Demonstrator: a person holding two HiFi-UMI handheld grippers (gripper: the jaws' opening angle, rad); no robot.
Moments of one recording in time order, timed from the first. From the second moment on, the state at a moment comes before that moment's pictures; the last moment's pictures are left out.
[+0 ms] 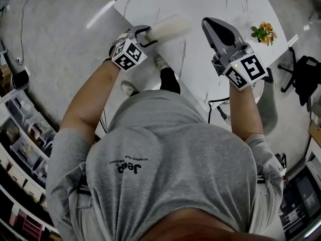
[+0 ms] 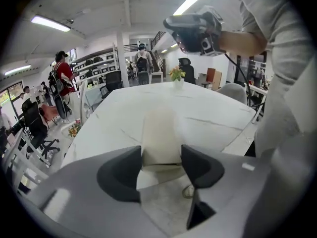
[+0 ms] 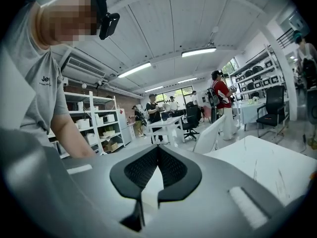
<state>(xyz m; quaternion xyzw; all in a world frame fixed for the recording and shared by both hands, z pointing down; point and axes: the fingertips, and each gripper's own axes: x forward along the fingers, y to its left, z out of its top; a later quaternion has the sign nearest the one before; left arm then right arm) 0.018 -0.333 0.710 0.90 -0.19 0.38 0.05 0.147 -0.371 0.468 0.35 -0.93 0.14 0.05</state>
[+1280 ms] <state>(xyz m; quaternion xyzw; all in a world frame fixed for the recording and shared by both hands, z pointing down) 0.014 -0.345 0.693 0.91 -0.17 0.31 0.21 0.151 -0.379 0.478 0.36 -0.92 0.12 0.06</state>
